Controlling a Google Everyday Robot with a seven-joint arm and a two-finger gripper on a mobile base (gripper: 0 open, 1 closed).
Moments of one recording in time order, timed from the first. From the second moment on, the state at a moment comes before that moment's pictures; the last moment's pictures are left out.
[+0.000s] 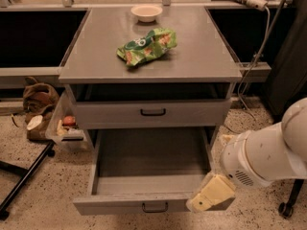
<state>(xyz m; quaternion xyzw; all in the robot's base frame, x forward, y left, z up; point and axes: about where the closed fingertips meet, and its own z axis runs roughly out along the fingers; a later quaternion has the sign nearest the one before) 0.368 -0.134 0.791 -0.46 0.85 0.10 0.24</state>
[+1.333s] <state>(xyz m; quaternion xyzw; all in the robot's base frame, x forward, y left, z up) 0.349 -0.124 0.528 -0.39 0.89 0.18 0.17</state>
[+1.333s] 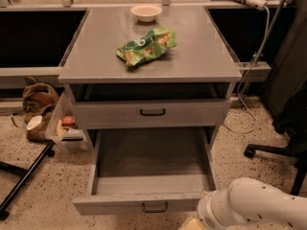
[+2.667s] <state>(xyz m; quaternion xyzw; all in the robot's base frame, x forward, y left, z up) 0.336 -0.163 0.425 -0.39 0.89 0.23 0.10</state>
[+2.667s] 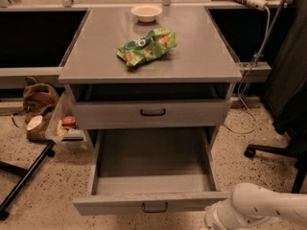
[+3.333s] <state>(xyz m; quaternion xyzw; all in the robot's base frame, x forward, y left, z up) 0.357 -0.149 0.367 -0.41 0.86 0.29 0.09</state>
